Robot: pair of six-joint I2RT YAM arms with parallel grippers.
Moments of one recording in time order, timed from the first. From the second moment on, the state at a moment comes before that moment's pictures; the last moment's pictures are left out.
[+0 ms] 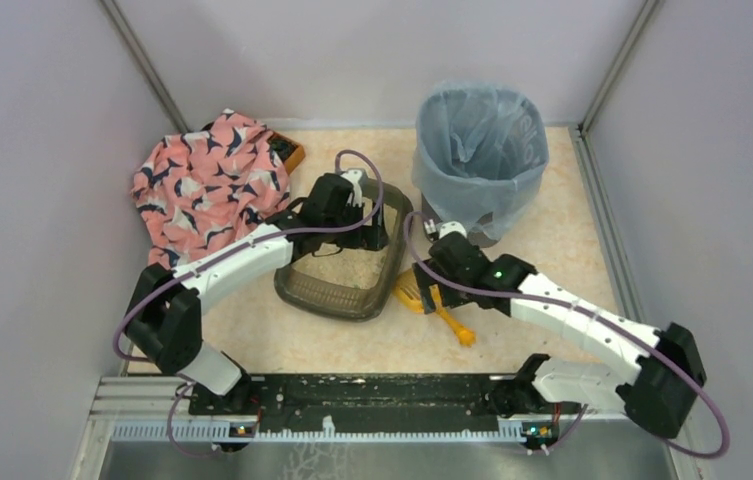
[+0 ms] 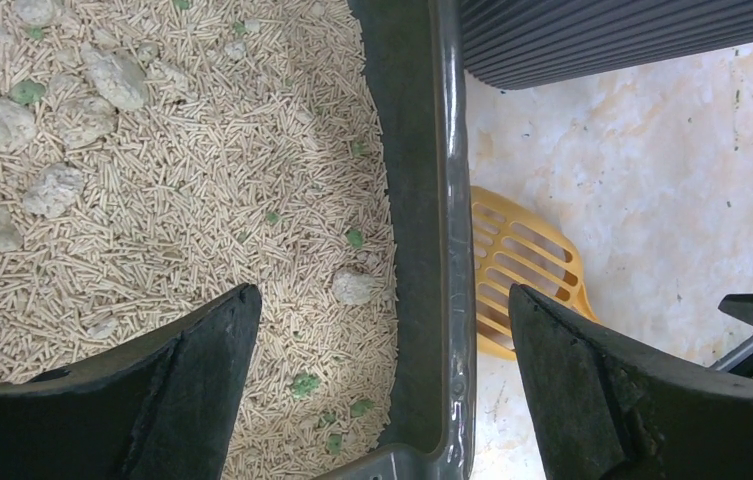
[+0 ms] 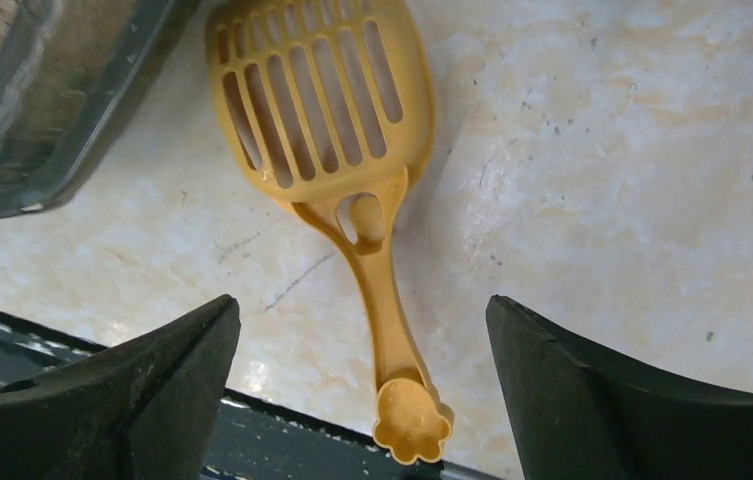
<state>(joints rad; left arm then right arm) -0.69 1.55 1.12 -0.28 0.04 -0.45 0.80 1.05 0.81 -0.72 0.20 0.43</state>
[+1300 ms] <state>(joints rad) -0.69 1.52 1.09 -0.29 -0.03 -0.43 0.88 1.32 0.68 -0.61 0.23 0.54</state>
